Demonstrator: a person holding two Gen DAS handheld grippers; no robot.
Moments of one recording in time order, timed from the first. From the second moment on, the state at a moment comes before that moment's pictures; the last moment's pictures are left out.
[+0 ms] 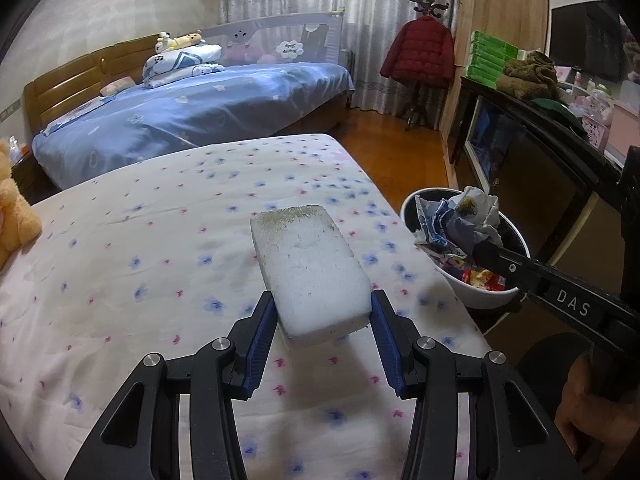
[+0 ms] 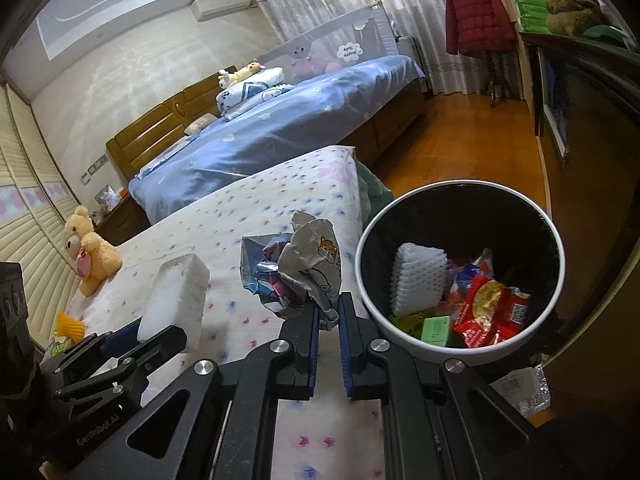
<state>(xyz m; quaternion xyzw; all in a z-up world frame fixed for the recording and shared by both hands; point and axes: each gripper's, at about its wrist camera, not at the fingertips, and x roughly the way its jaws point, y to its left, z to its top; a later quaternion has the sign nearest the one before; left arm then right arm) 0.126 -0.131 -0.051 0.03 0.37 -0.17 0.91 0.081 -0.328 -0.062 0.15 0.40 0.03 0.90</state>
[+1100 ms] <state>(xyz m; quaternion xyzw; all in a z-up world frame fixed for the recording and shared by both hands) 0.138 -0.195 -0.048 0.06 0.37 -0.24 0.90 0.072 -0.405 -0.062 0.18 0.39 -0.06 0.90</state>
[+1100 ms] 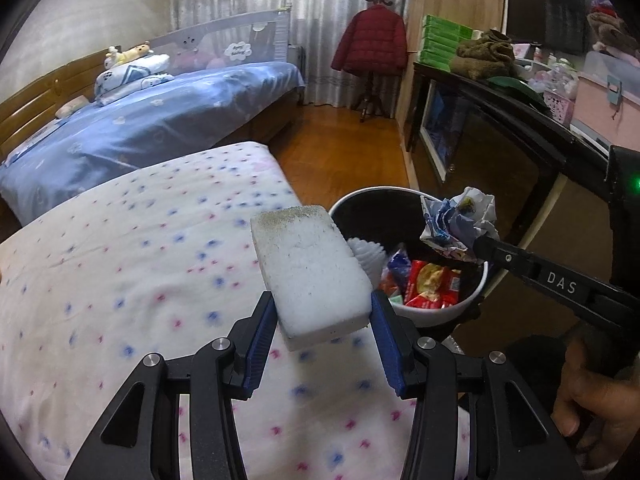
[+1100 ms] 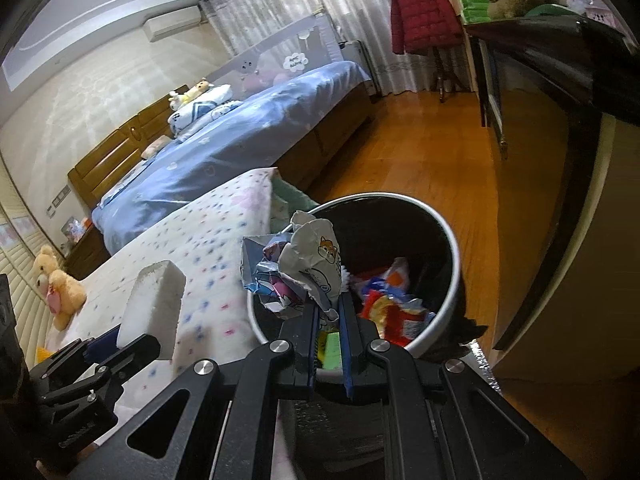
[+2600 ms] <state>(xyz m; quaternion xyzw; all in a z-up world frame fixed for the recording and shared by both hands) 0.175 -0.265 -0.056 0.09 0.38 -0.25 0.88 0.101 -0.448 -0.078 0.18 0.43 -0.07 0.88</state>
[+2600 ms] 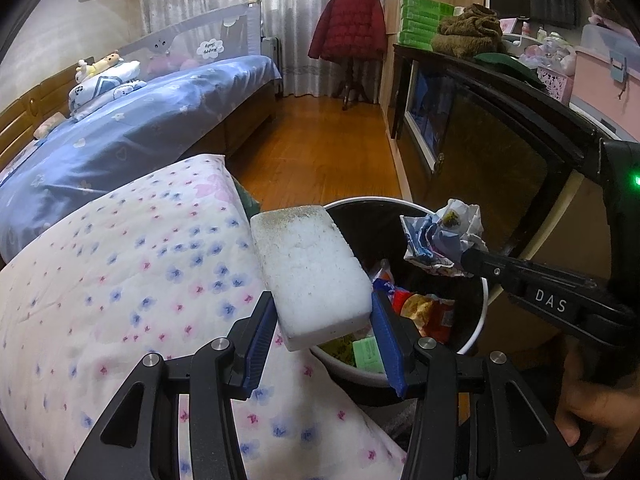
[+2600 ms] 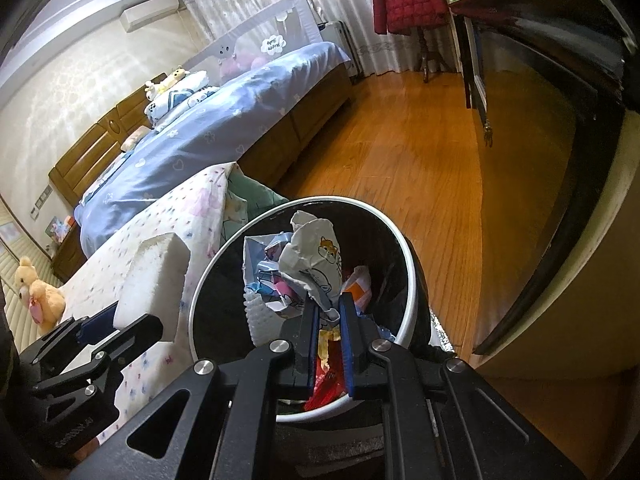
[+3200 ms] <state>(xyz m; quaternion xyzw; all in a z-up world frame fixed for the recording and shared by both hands) 0.186 -0.271 -0.062 0.09 0.40 -0.26 0.87 0.107 -0.458 -0.081 0.19 0.44 -0.07 0.87</state>
